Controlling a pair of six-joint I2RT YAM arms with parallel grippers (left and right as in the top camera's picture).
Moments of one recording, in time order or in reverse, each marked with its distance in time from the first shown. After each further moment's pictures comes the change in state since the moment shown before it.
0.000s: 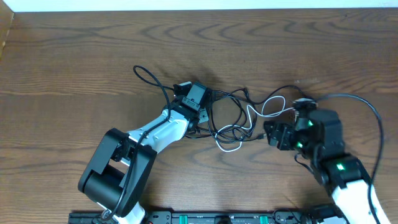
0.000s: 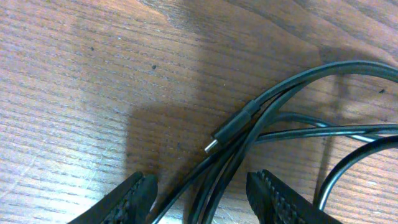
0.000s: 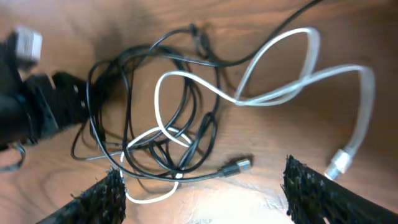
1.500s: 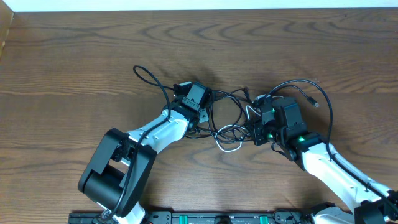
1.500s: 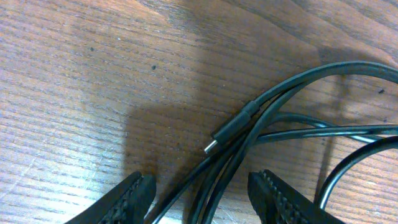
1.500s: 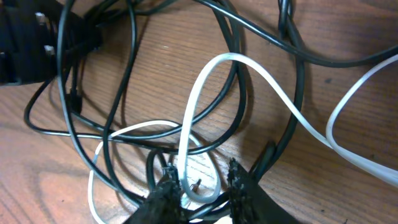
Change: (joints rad) left arm 0.000 0.000 0.000 0.001 0.000 0.000; right arm 0.151 0.442 0.000 0.333 -0.035 -0.191
